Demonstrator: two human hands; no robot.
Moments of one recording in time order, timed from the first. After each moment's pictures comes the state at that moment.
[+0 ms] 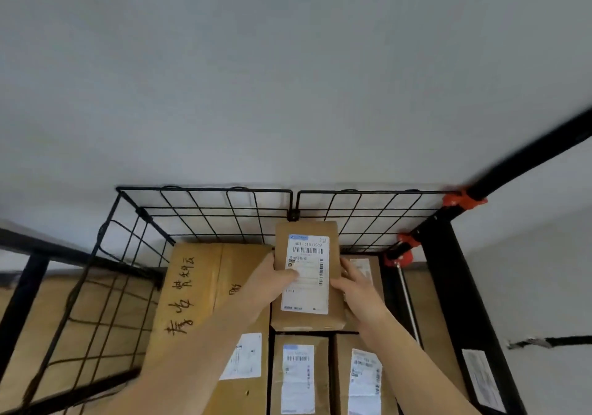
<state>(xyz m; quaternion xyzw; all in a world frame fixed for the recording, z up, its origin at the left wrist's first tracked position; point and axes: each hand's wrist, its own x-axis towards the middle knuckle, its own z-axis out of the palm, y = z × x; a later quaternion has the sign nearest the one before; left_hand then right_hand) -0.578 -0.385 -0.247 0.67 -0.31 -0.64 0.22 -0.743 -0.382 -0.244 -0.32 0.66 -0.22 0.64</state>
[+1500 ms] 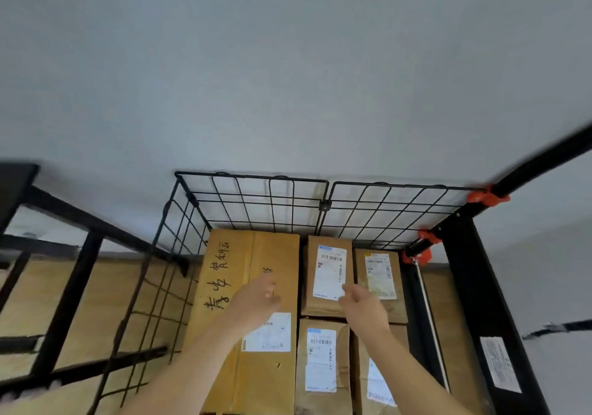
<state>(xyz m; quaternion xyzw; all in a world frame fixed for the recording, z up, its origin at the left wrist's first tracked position) -0.511 -0.305 -0.249 0.71 -0.47 -0.52 0.08 -0.708 -0.327 -0.260 -0.46 0.74 -0.05 0.48</state>
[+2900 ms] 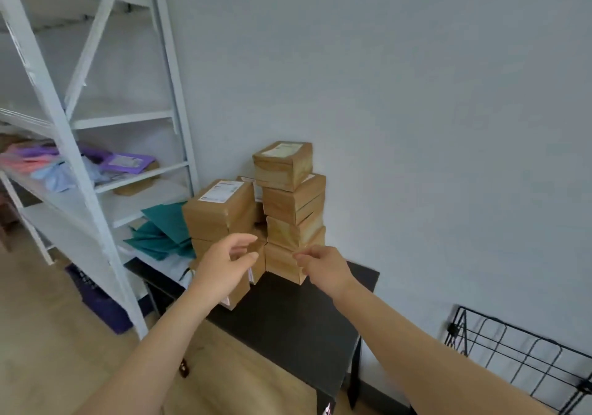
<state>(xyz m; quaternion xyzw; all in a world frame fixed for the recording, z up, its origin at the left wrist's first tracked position) -0.051 0.078 0.093 0.79 -0.39 -0.11 0.46 -0.175 -0.051 0.083 -0.74 0.36 -0.19 0.53</state>
